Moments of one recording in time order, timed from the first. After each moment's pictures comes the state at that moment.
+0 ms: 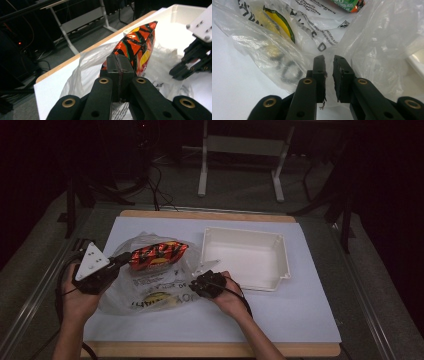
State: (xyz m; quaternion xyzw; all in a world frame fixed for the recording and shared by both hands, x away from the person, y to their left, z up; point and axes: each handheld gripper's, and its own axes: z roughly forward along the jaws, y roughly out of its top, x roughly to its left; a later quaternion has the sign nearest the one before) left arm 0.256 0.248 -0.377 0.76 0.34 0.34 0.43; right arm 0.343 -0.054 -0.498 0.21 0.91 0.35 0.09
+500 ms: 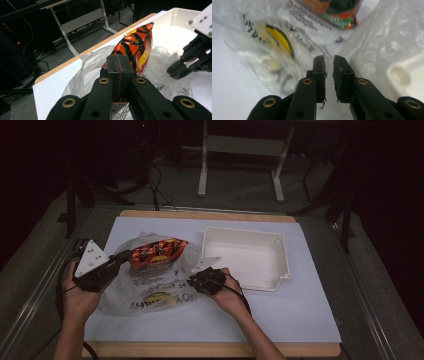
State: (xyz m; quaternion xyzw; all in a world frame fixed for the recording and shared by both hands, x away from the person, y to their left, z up) left arm 0.258 0.252 -0.380 0.76 0.35 0.34 0.43; right arm 0.345 -0.049 -0.481 0.20 0.90 0.38 0.11
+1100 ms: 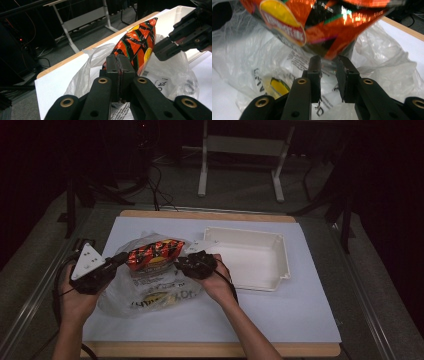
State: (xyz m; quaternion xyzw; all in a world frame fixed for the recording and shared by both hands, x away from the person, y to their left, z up) left arm 0.255 0.259 -0.387 0.76 0.36 0.34 0.43; right arm 0.364 -0.023 -0.444 0.24 0.85 0.46 0.10
